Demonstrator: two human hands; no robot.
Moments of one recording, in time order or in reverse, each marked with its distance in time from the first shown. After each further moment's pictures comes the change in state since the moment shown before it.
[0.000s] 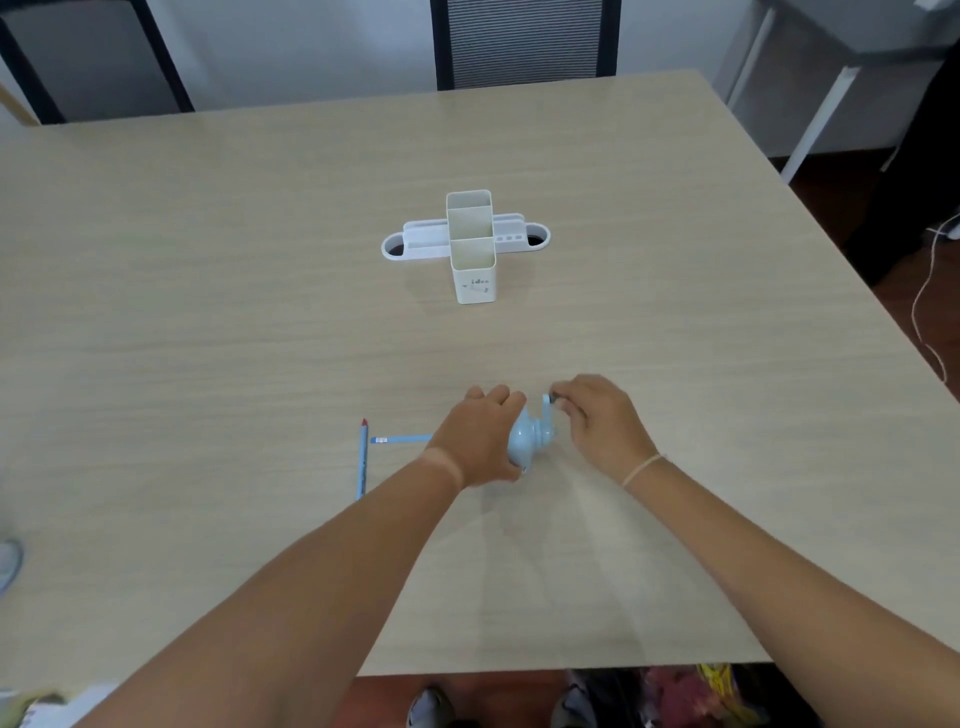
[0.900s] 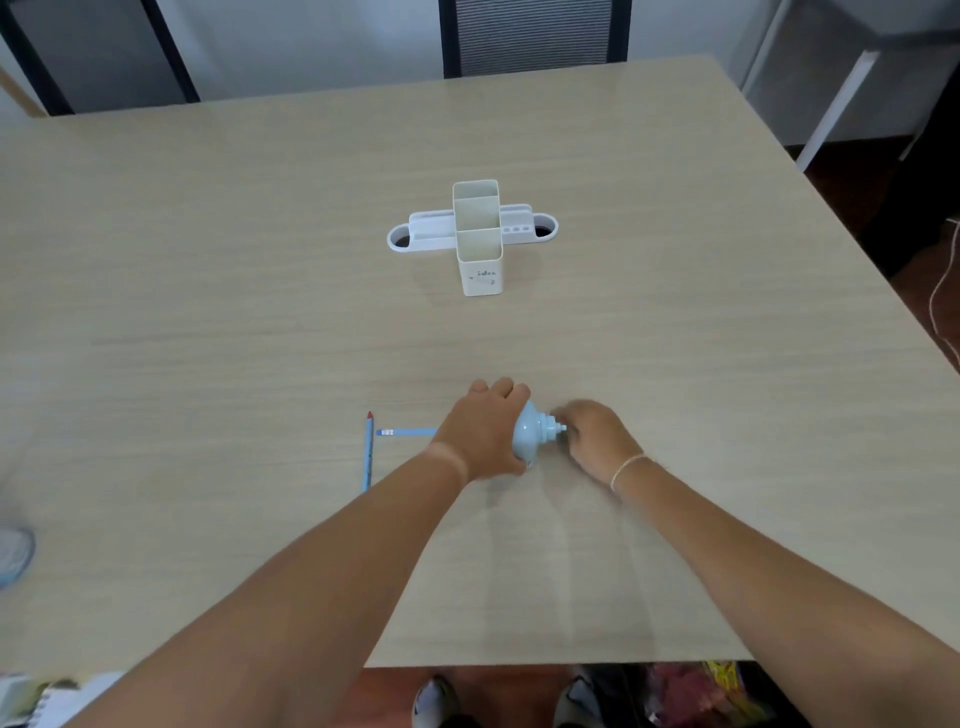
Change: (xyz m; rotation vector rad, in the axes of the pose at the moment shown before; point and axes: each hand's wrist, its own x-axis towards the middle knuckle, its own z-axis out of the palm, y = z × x) left_hand 0.000 0.000 0.000 -0.006 -0.010 -0.014; right_hand 0.000 0.025 0.033 -0.113 -0.268 0.204
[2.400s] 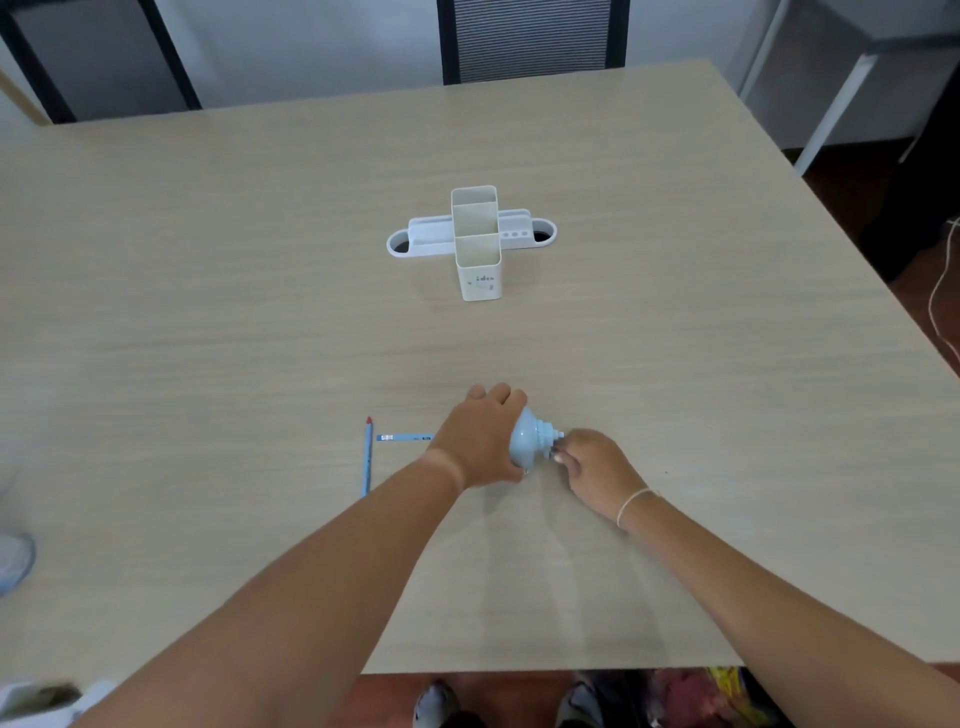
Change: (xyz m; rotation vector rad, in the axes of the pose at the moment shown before) left_hand 0.000 -0.002 0.002 0.012 -0.004 -0.007; right_hand -0.026 0.002 0.012 0.040 -0.059 0.022
